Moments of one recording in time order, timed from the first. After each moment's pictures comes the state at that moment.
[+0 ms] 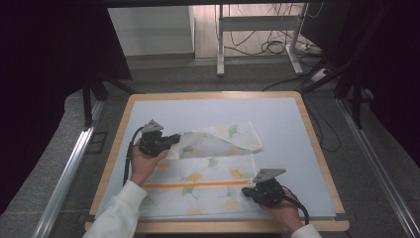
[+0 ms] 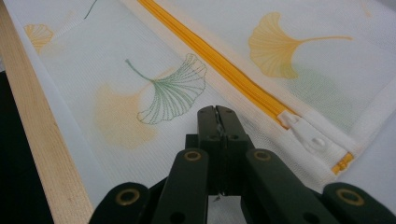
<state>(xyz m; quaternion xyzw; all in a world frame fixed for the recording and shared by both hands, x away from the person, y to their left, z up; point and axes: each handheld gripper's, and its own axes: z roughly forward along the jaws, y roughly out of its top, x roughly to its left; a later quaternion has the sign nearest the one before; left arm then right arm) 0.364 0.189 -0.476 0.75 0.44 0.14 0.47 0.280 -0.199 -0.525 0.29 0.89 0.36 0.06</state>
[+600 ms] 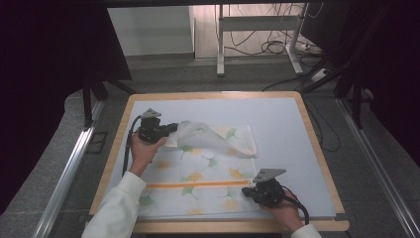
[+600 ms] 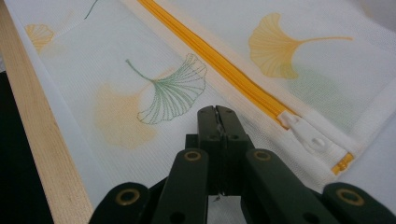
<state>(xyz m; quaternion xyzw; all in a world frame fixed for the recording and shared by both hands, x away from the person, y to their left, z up) 0.402 0.199 -0.471 0.74 0.47 0.14 0.46 0.281 -0.199 -0.525 0.29 0.89 0.36 0.06</state>
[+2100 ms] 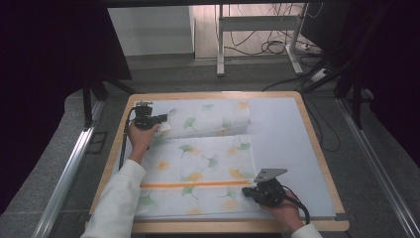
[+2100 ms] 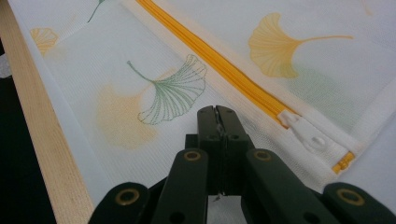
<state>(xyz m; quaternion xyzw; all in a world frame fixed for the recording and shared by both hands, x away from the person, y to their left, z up) 0.475 0.244 -0.511 0.68 0.57 0.13 0.44 0.282 -0.201 -0.526 0.29 0.88 0.37 0.05</state>
